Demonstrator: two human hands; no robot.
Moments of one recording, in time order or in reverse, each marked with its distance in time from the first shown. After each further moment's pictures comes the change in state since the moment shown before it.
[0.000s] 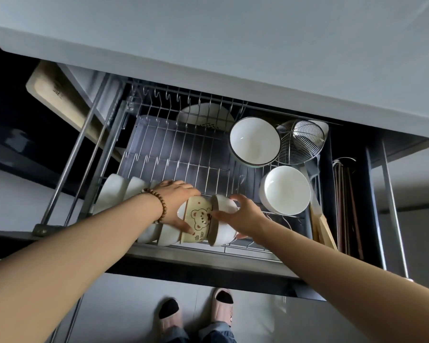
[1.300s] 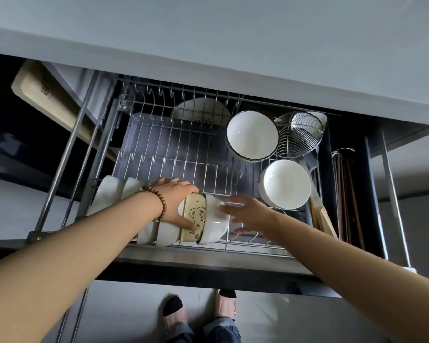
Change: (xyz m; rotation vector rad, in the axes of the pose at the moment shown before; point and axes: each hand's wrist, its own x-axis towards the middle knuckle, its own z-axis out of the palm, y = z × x) left_hand 0.001 0.000 -0.007 0.026 -0.034 -0.035; right_hand 0.010 0.009 -0.008 0.237 -0.172 0.078
